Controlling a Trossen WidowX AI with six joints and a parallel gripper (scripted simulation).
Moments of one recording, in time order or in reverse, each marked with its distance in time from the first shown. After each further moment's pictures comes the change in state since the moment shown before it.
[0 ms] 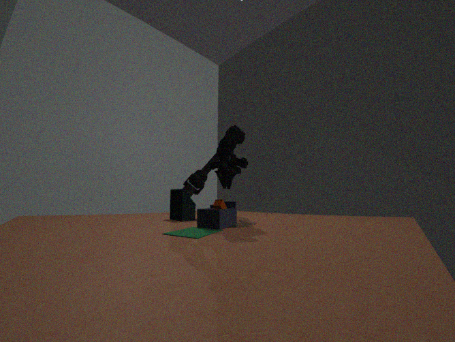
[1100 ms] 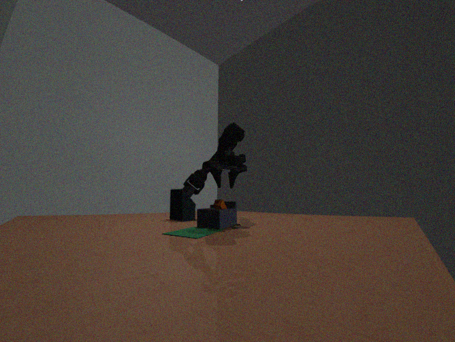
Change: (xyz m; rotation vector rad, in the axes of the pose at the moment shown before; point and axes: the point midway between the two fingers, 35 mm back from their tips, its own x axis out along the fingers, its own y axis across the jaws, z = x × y) arm -0.001 -0.021 0.005 0.505 0.002 0.004
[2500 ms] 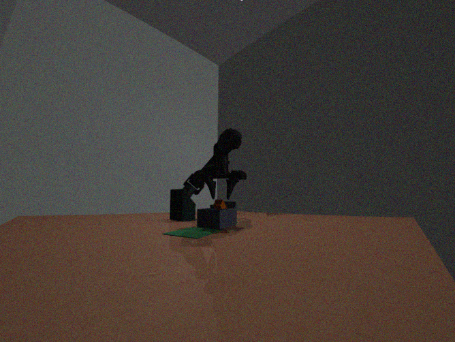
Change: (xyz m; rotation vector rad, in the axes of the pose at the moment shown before) arm 0.043 -0.046 0.032 1.058 -0.006 -0.010
